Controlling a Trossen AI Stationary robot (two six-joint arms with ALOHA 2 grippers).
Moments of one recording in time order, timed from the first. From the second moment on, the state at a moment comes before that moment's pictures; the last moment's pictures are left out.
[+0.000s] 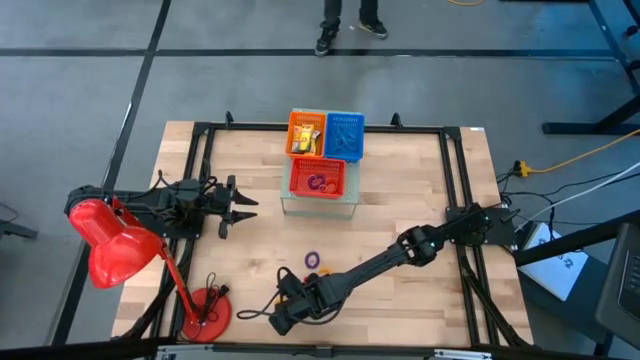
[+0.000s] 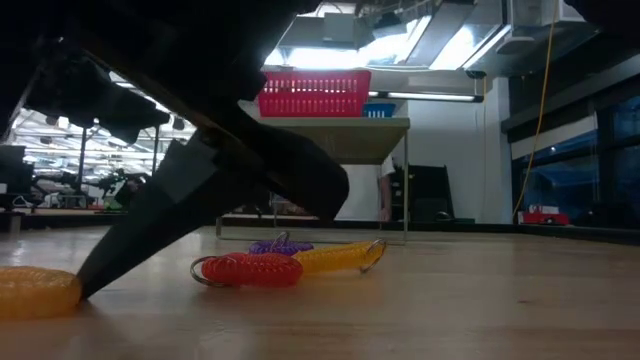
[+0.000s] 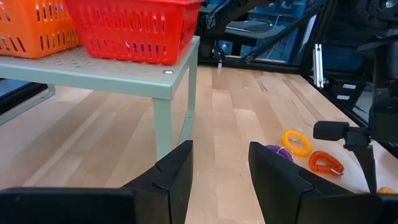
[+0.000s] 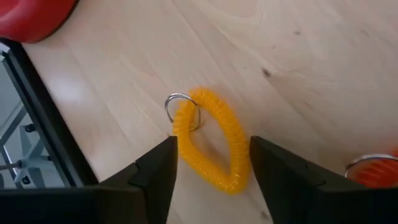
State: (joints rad) left arm 0.05 0.21 0.02 0.02 0.04 -0.08; right arm 0.50 2.68 2.34 -0.75 0.16 1.23
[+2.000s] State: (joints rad) left arm 0.05 0.21 0.02 0.03 0.04 -0.08; right arm 0.13 2.06 2.34 -1.27 0.56 0.85
